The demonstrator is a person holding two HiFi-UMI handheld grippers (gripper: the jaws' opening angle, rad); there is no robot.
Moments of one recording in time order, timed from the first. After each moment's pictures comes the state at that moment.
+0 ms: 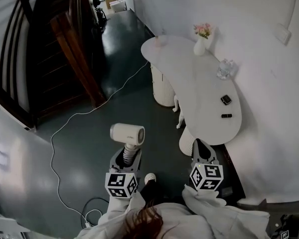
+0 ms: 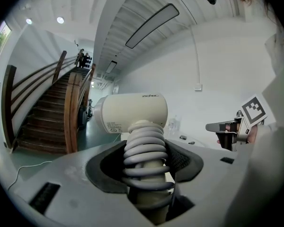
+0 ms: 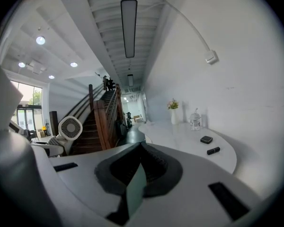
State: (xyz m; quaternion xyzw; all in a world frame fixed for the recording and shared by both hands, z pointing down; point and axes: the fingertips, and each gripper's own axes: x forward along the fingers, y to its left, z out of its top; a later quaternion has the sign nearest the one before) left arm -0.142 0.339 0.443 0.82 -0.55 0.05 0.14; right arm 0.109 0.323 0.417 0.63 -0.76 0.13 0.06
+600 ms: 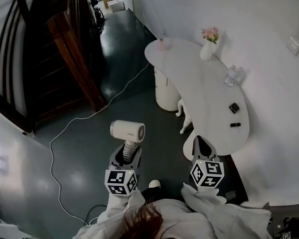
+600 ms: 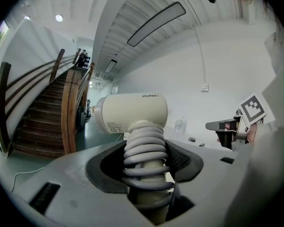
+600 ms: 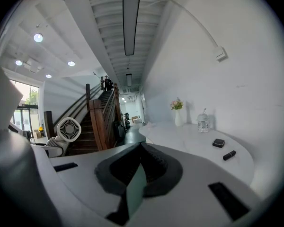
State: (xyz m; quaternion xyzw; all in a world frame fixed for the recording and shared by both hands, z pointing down) left arm -0.195 0.249 0.450 0.83 -0.54 0.05 0.14; right arm 0.058 0.238 0.420 0.64 -0.75 0.13 0.06
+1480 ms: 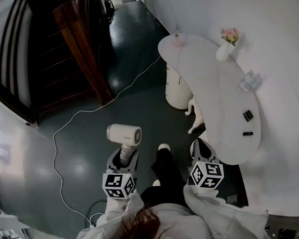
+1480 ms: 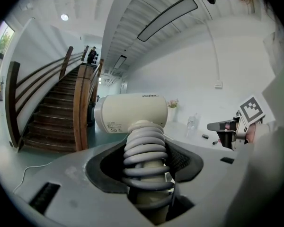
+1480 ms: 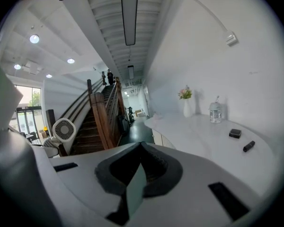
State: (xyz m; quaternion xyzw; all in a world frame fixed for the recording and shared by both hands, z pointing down) left arm -0.262 0.223 0.478 0.79 -0.58 0.07 0.17; right arm 0.007 0.185 0.456 0.62 -0.77 0.17 0.08
